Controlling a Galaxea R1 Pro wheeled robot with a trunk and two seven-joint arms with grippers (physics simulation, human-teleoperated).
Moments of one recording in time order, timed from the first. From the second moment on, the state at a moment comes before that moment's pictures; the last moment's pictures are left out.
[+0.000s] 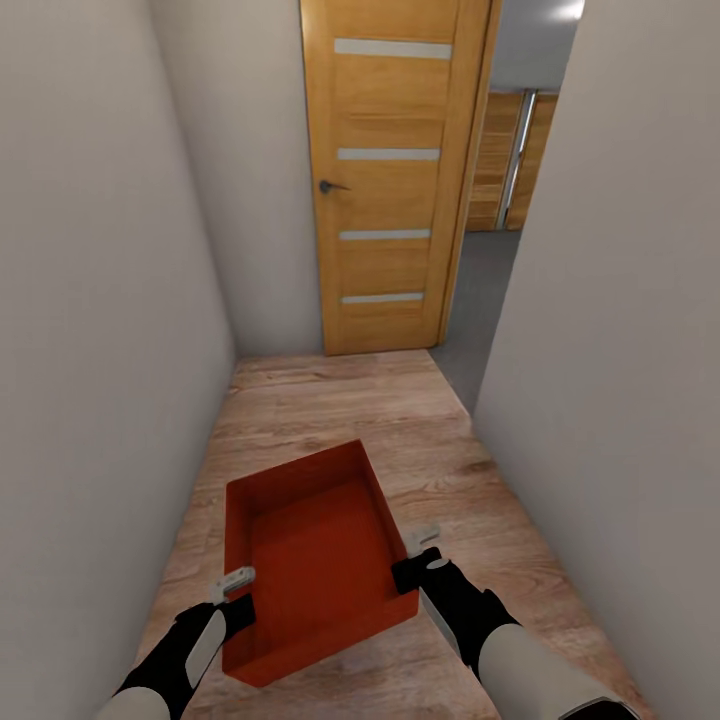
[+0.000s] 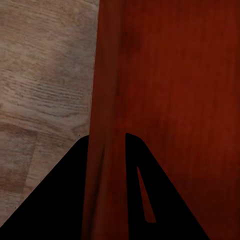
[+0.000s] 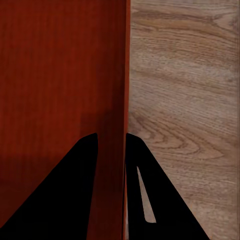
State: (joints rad) left arm -0.52 -0.03 0.17 -0.52 0.27 0.35 0.15; right arm -0.69 0.16 0.22 -0.39 0.13 0.28 -0.02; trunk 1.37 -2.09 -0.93
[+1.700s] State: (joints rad) left arm -0.52 -0.03 0.17 -0.52 0.27 0.35 0.15; right arm -0.69 0.16 0.22 -0.39 0.13 0.28 -0.02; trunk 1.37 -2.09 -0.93
